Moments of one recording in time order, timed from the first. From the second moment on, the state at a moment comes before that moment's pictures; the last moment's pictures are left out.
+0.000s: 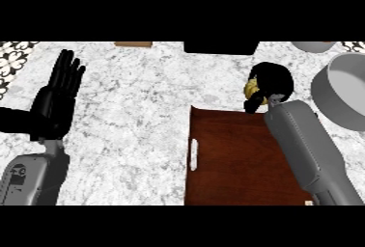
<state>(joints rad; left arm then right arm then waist) -0.30 0.20 0.07 -1.53 0.15 0.10 0.04 -0.73 -0.20 0.12 -0.97 1.05 0.19 0.53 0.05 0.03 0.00</state>
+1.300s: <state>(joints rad) -0.34 0.19 0.06 -1.50 0.13 0.12 0.05 -1.07 -0.34 -0.14 -0.70 1.71 -0.20 1.22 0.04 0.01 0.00</state>
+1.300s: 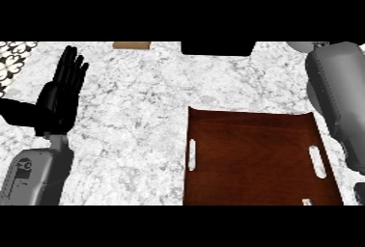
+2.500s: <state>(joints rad) -0.28 0.20 0.10 -1.53 0.14 0.11 0.04 -0.57 -0.37 -0.45 -1.01 1.61 -0.35 1.05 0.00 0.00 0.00</state>
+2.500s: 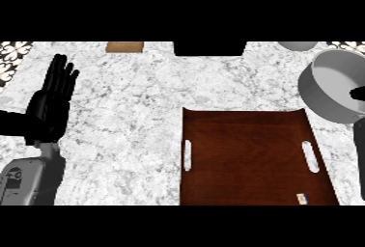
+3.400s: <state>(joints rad) -0.29 0.20 0.10 -1.56 0.14 0.10 0.08 -0.58 -0.35 -0.61 -0.91 1.16 -0.70 0.69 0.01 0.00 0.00</state>
